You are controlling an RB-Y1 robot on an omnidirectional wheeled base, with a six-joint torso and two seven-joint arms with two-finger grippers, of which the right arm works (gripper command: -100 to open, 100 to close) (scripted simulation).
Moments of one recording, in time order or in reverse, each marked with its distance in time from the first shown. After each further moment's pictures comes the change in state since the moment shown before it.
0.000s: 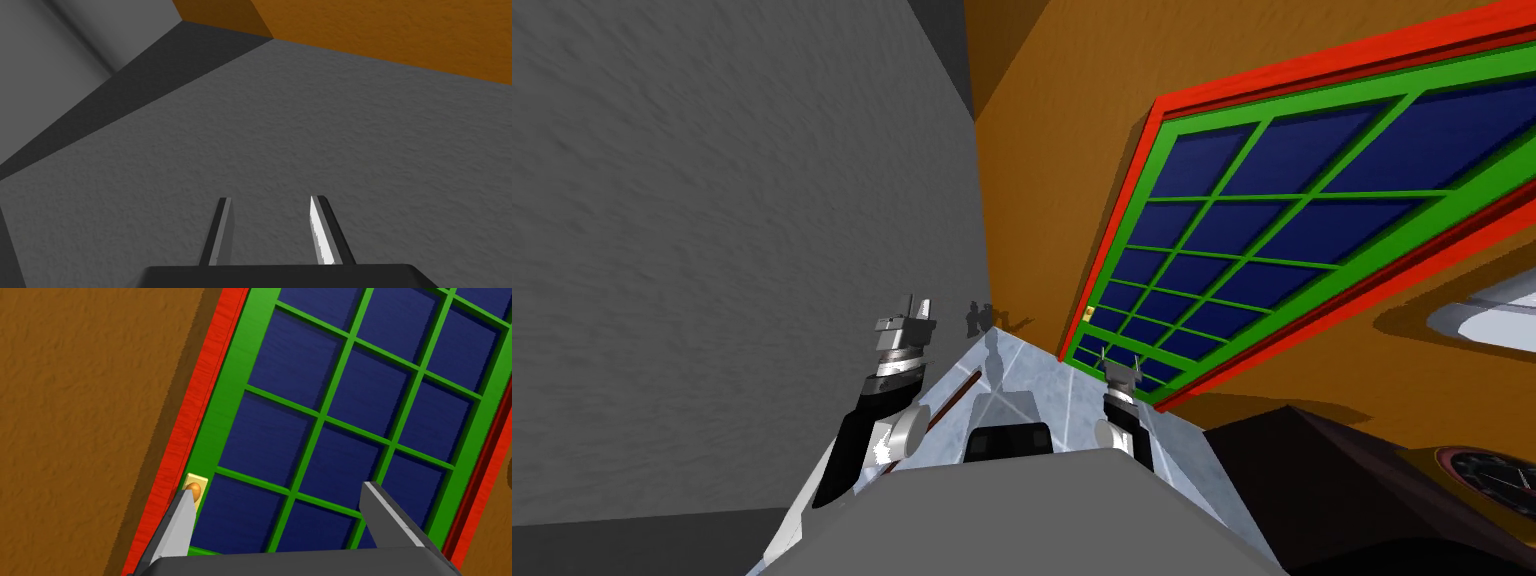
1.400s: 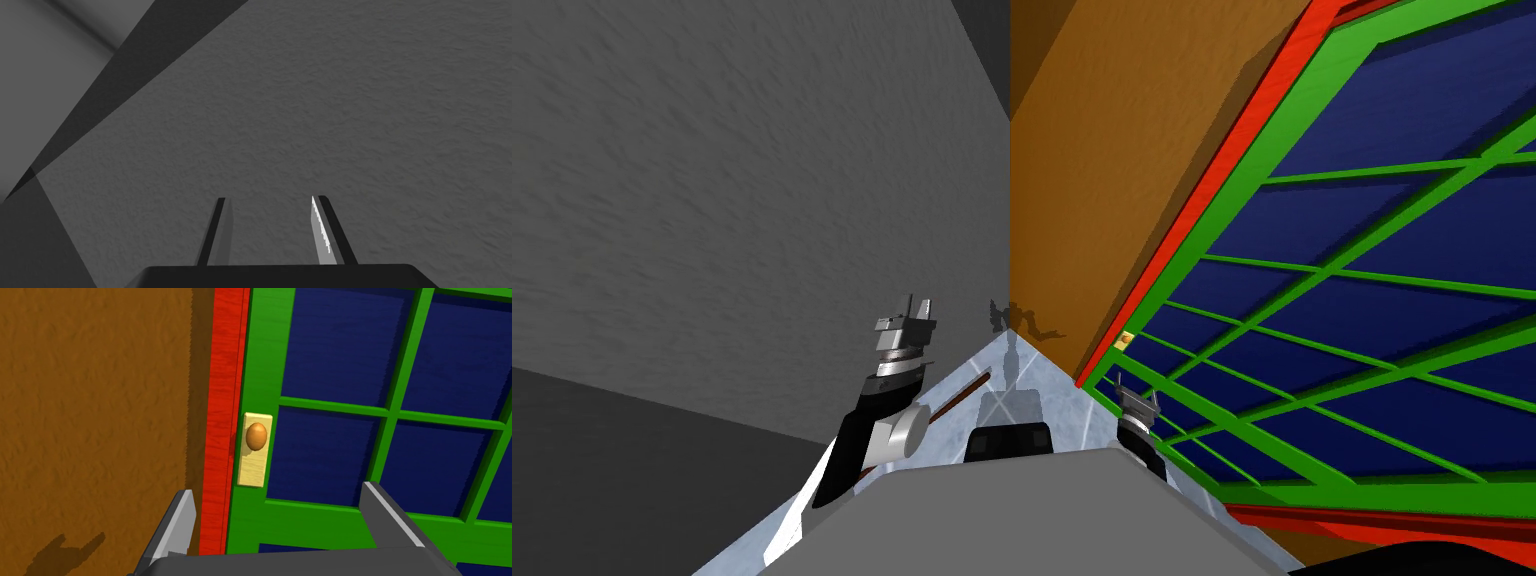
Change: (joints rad) arm -0.030 -0.072 0.028 0.341 -0.258 -0.099 -0.282
